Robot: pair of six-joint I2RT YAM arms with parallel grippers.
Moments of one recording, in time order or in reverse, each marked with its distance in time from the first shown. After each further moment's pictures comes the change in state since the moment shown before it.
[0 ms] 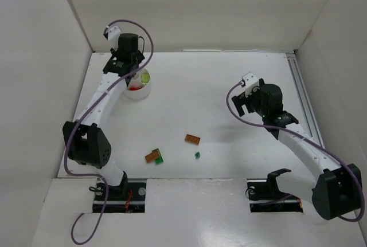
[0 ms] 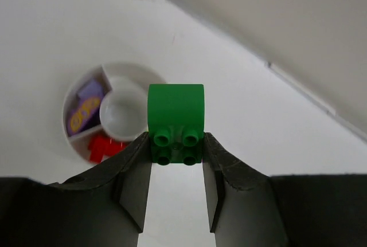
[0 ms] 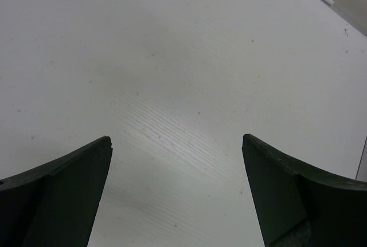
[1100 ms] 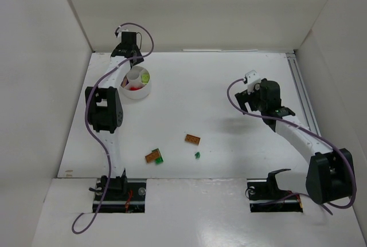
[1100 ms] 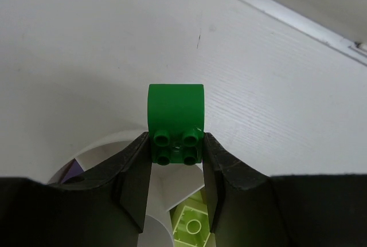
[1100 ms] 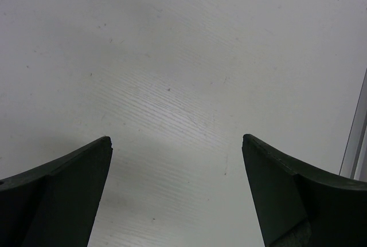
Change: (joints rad) left arm 0.192 0.569 0.427 0.016 0.218 0.225; right arm -0.077 0.136 0.029 -0.001 0.086 -0.001
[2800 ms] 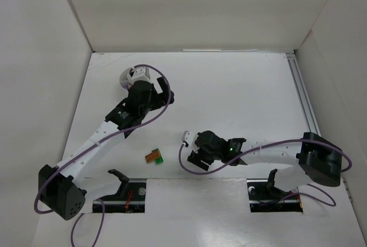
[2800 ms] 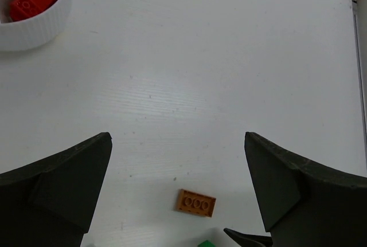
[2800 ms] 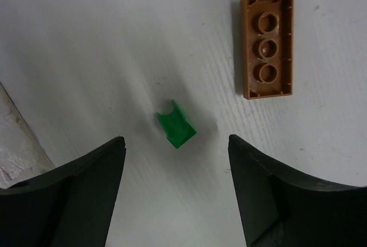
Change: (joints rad) left arm -0.442 -1.020 -0.957 0.150 -0.001 -0.213; right arm 0.945 0.141 -0.077 -0.097 0.083 0.253
